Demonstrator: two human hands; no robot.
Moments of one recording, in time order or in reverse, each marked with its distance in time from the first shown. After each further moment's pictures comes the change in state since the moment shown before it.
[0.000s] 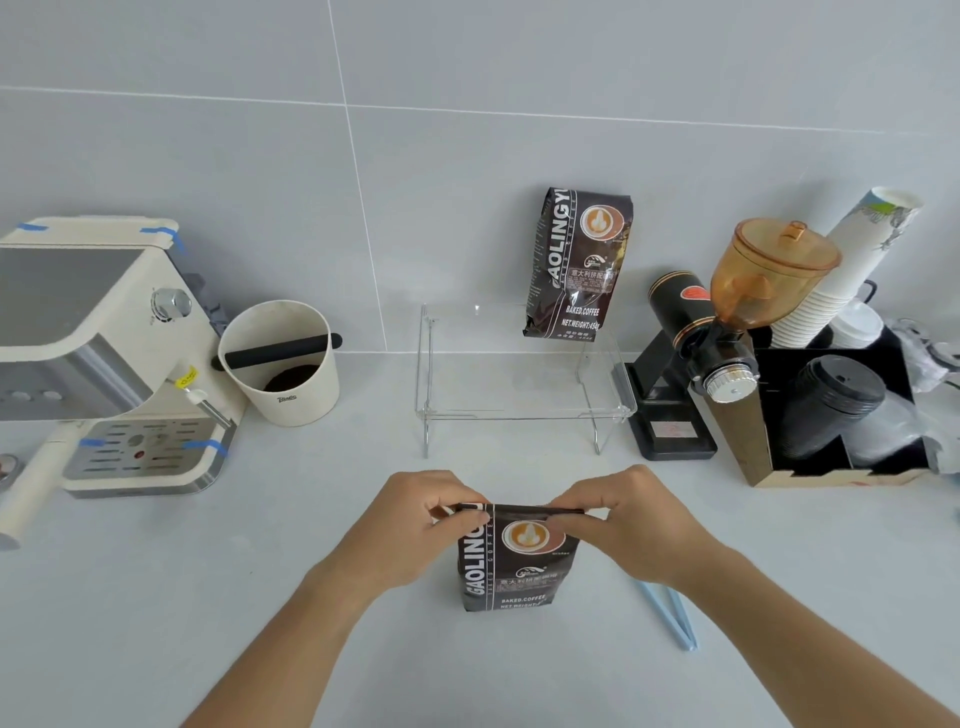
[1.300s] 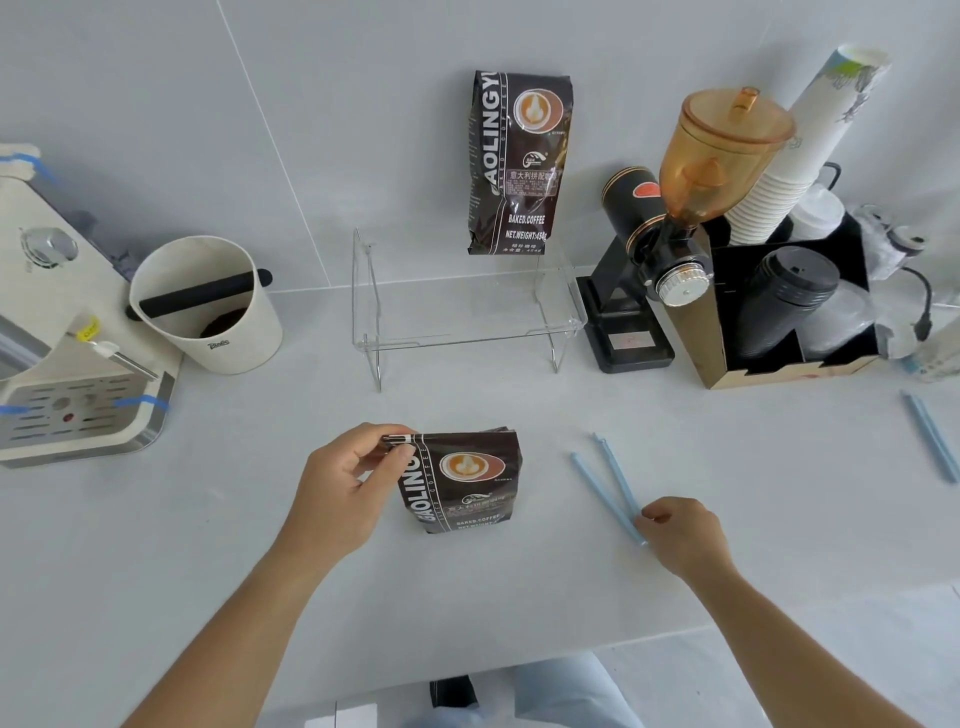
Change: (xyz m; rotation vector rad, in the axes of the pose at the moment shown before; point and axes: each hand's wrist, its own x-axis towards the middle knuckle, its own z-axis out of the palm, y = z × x) left_hand -0.024 -0.008 0.033 -0.145 0.259 -0.061; right_hand -0.101 0.162 0.051 0.029 0.211 0.981
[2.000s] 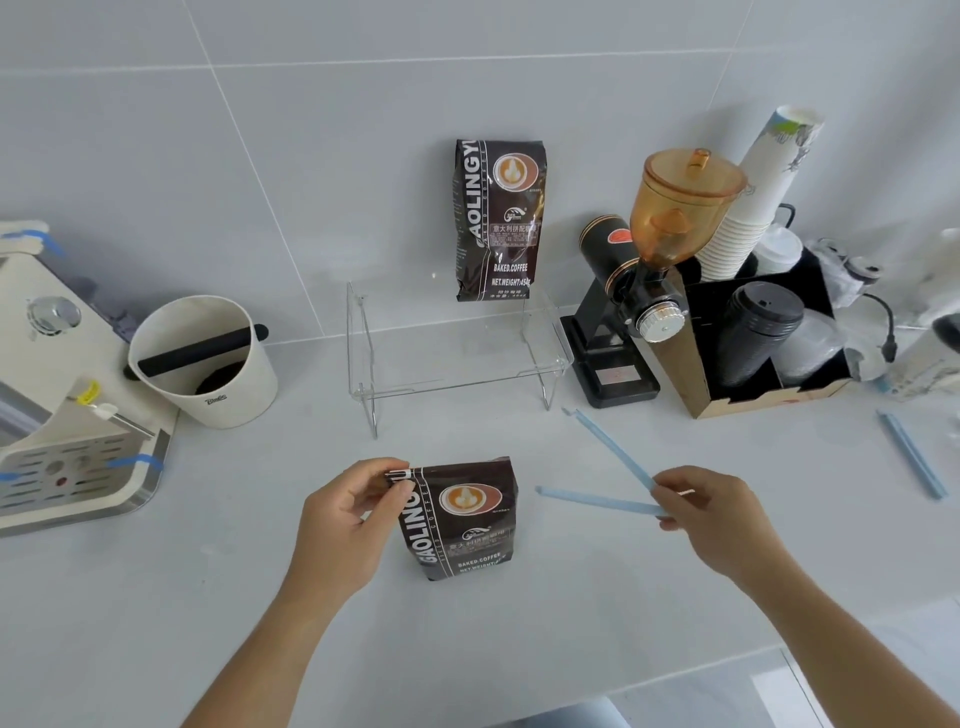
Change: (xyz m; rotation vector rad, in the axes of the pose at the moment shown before) left_hand 0.008 -0.003 0.001 -0.080 0.069 -0.053; right_hand -0.044 -0.051 -0.074 0.304 0.069 -0.232
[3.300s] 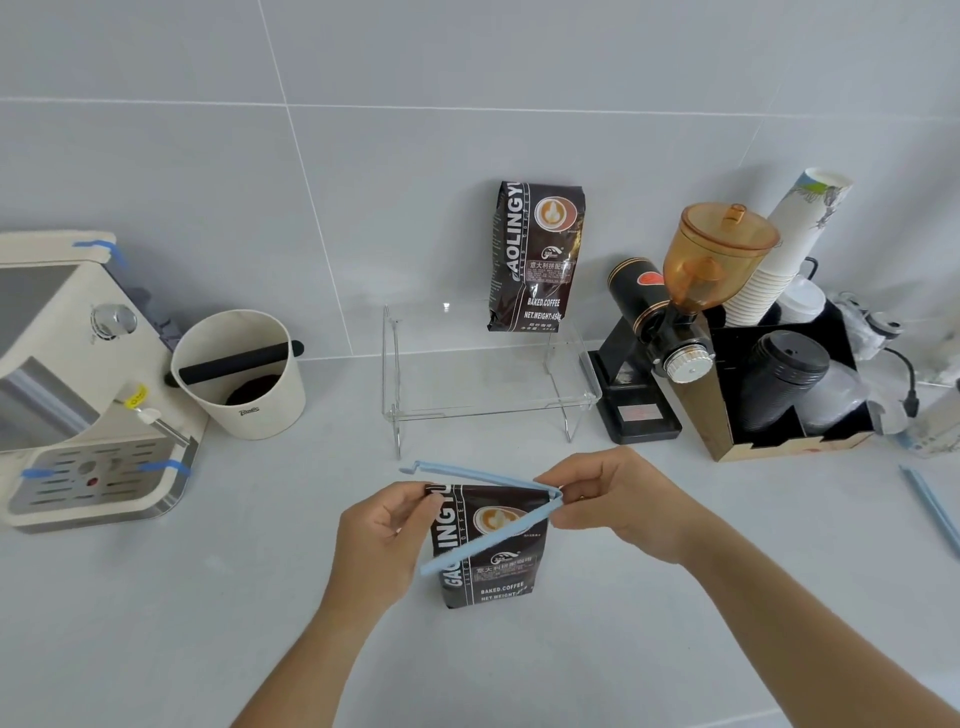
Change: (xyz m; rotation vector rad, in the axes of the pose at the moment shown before) left_hand 0.004 0.002 0.002 -0.106 0.044 -0.048; right_hand 0.005 -0.107 0.051 0.285 -0.689 -0.147
